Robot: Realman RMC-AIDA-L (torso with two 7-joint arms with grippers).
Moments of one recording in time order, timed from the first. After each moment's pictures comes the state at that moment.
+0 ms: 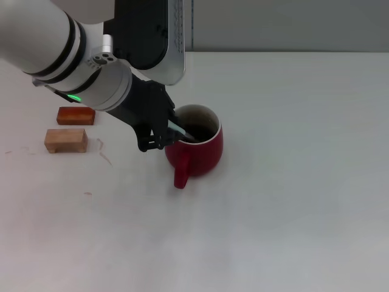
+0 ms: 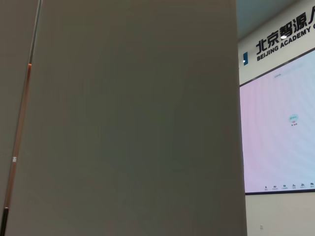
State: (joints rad) left arm -0.64 -2.07 1.52 1.55 2.49 1.57 -1.98; right arm 0.34 2.07 0.92 -0.06 -1.83 -1.49 0.10
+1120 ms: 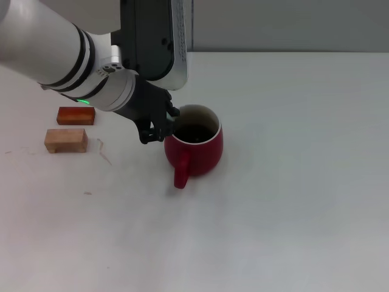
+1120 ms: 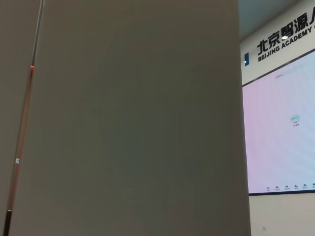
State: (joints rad) left arm -0.60 -2.07 1.59 1.50 2.56 1.40 -2.00; right arm 0.35 2.07 0.92 -0.06 -1.83 -1.49 0.10
